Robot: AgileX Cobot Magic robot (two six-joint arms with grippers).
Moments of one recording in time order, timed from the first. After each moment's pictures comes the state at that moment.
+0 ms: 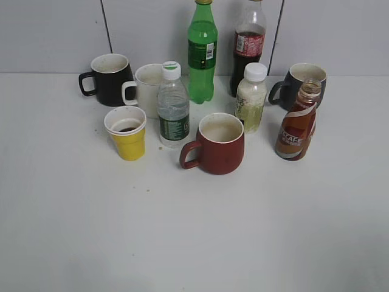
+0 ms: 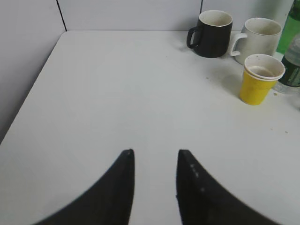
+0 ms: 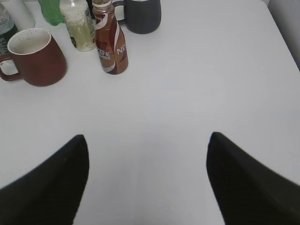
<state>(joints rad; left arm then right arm) -0.05 -0.01 -0.54 0.07 1.05 -0.10 0.03 -0.01 -0.51 0.07 1.04 -0.02</state>
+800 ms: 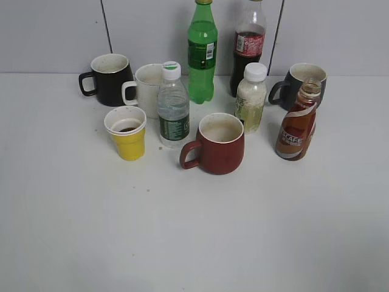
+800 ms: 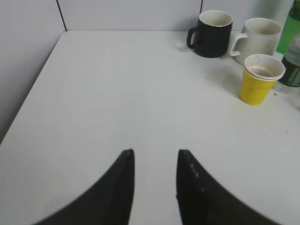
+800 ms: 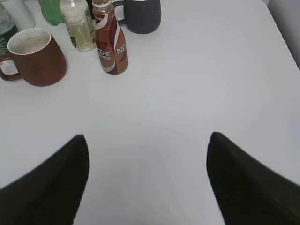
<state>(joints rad) -0.05 -0.01 -0.54 0.07 1.05 -0.10 0.03 -0.01 -0.51 0.07 1.04 -0.02</state>
